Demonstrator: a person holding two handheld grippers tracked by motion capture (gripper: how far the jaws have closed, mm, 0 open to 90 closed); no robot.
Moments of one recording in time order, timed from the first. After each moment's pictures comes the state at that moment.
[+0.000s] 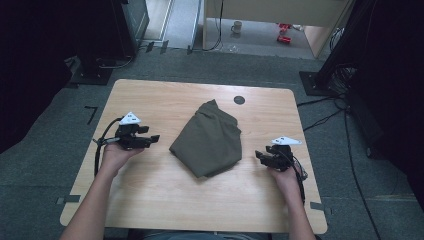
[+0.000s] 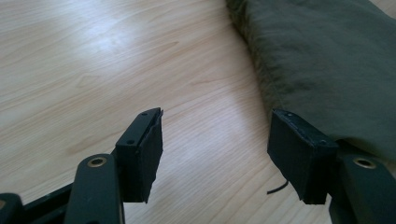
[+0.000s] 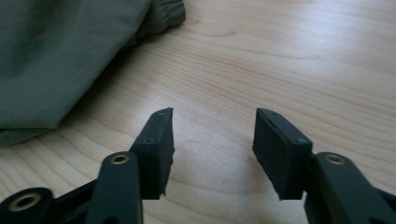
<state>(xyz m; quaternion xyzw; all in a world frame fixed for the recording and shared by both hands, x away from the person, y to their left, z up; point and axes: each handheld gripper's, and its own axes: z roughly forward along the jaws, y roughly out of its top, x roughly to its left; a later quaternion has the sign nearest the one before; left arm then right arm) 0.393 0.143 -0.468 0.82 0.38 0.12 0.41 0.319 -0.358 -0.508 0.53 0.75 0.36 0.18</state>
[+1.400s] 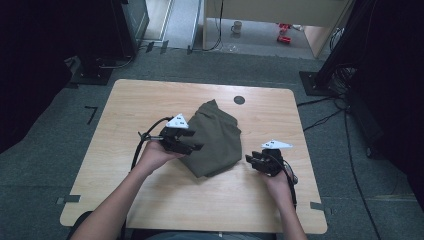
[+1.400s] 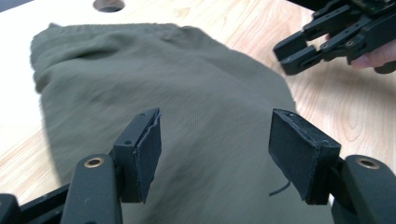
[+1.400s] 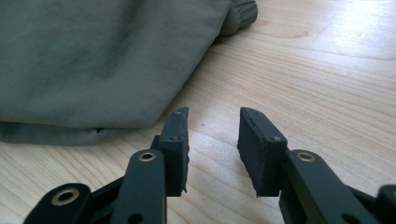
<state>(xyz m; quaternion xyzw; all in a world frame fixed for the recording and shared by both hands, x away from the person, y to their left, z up) 0.374 0.013 -0.441 0.86 0.23 0.05 0.45 0.305 -0.324 -0.504 0.51 0.76 0.38 0.14</state>
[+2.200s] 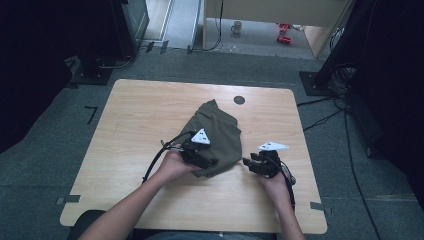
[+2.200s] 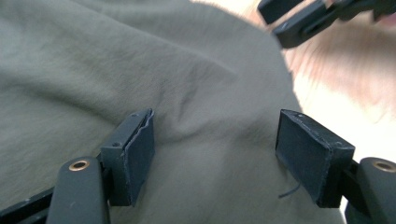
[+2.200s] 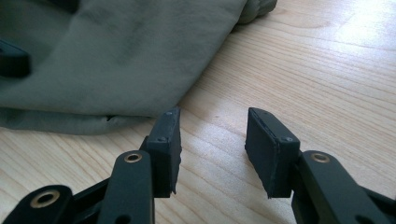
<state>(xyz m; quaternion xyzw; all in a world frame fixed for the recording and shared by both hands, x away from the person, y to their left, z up) 0.362 -0.042 -0.494 0.90 0.20 0.04 0.39 0.303 -0.317 -0.508 0.50 0.77 0.37 0.13</state>
